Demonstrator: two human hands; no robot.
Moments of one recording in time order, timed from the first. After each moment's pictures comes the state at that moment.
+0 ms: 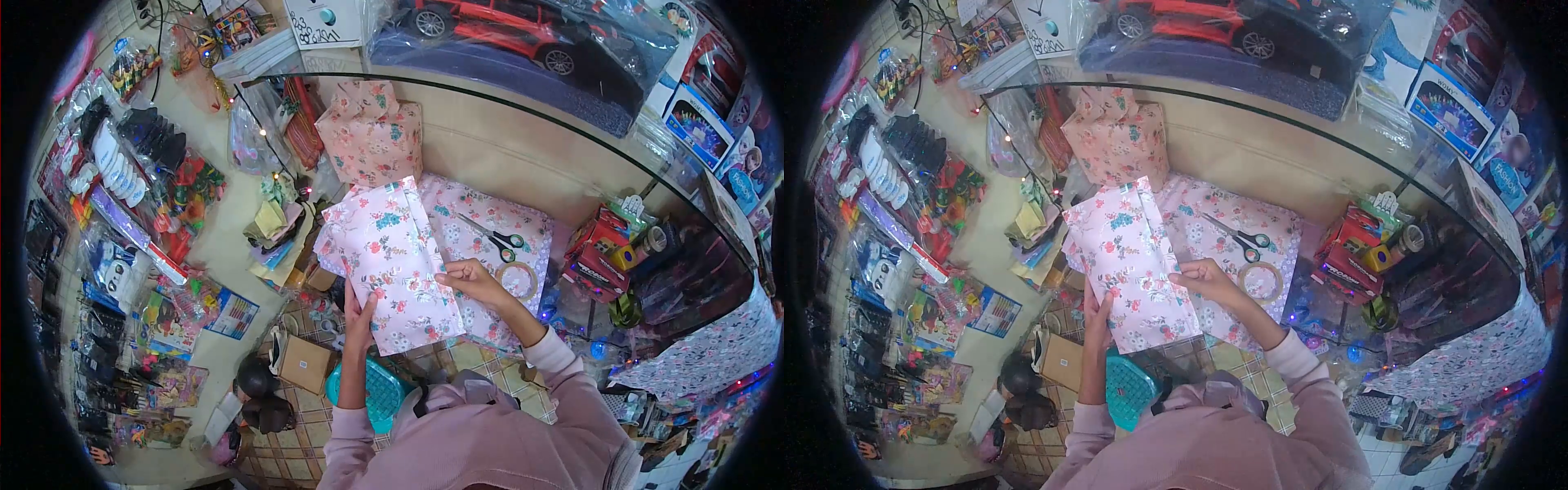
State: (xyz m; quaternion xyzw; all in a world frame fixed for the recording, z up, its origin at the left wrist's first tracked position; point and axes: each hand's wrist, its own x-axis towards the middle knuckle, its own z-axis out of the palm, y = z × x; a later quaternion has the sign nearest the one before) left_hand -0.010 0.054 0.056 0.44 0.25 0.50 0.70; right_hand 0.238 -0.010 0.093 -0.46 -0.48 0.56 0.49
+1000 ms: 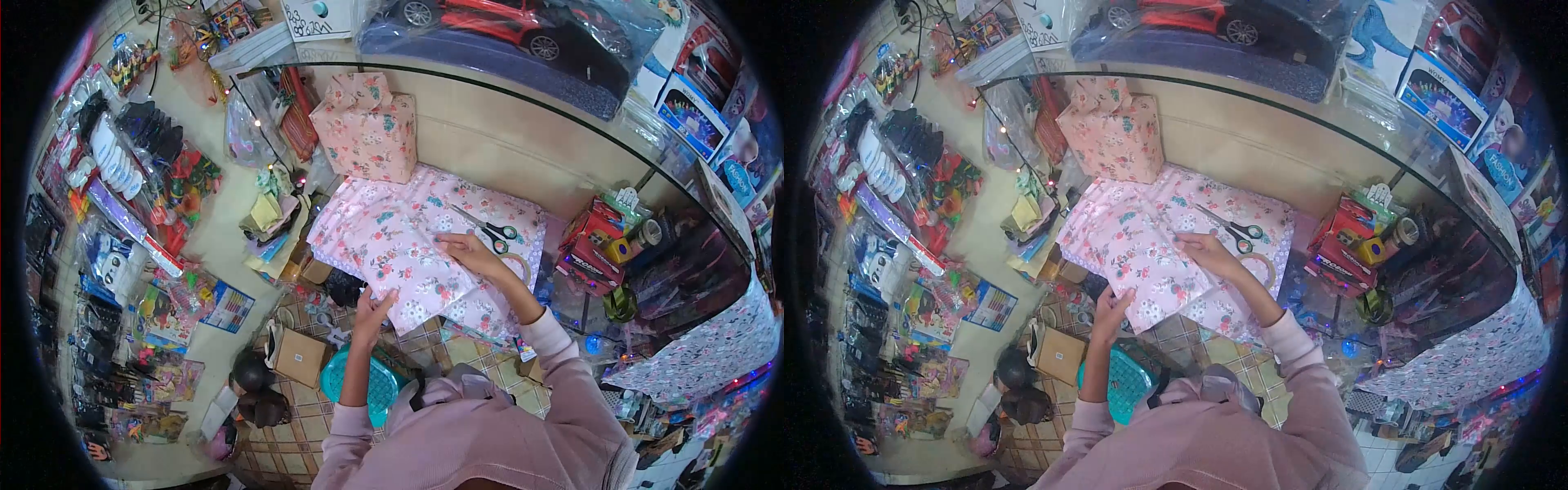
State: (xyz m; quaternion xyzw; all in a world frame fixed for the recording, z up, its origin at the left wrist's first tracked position) left_hand 0.004 0.039 0.025 0.46 0.34 0.38 0.72; right_hand 0.275 0.013 0.068 -0.58 -0.51 0.45 0.45
